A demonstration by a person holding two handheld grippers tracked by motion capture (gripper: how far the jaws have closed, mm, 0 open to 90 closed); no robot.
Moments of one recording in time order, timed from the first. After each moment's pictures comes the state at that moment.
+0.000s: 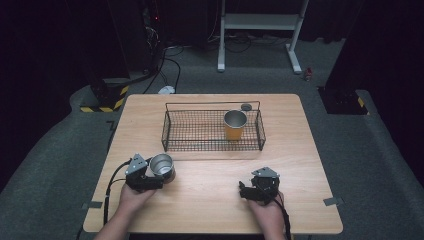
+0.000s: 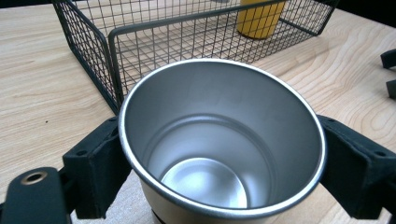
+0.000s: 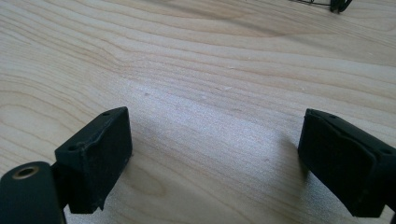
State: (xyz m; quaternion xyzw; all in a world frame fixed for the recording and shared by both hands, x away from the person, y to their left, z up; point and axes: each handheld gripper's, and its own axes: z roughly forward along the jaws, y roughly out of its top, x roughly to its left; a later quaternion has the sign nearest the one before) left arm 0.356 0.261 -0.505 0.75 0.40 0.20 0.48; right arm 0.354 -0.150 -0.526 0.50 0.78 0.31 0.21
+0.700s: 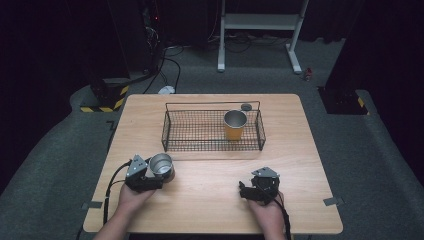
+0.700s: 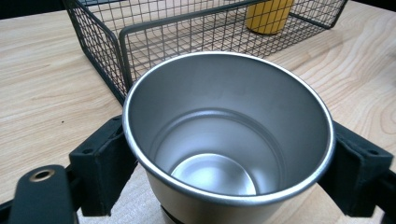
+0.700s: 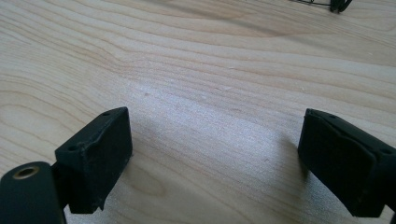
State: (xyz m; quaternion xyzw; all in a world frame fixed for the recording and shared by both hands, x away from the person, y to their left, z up) left arm 0.356 0.261 -0.507 0.75 0.40 0.23 0.47; right arm 0.354 -0.150 -0.526 0.50 0.78 0.31 0.21
